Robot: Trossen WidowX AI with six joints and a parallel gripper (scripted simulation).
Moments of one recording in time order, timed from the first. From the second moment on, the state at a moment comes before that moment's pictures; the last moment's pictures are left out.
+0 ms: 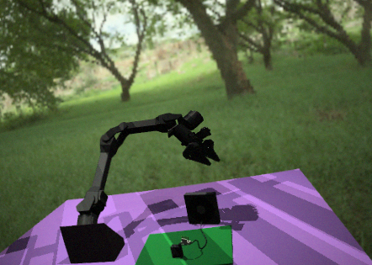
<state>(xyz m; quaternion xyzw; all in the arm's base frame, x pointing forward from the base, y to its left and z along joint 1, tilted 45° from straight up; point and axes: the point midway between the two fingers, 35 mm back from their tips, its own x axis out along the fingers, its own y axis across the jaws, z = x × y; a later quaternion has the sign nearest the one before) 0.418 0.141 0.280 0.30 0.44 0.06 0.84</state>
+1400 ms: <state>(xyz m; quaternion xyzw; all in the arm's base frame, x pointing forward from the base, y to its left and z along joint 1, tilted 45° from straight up) 0.324 0.000 -0.016 0.27 0.70 0.25 0.61</state>
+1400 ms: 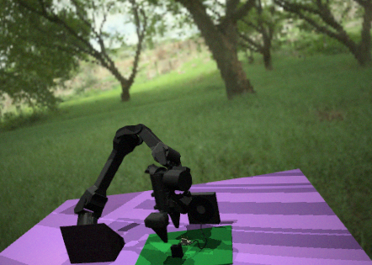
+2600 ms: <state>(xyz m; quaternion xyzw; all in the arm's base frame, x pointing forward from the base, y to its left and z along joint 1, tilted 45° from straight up) 0.318 0.040 -0.057 0.28 0.70 0.25 0.61</state>
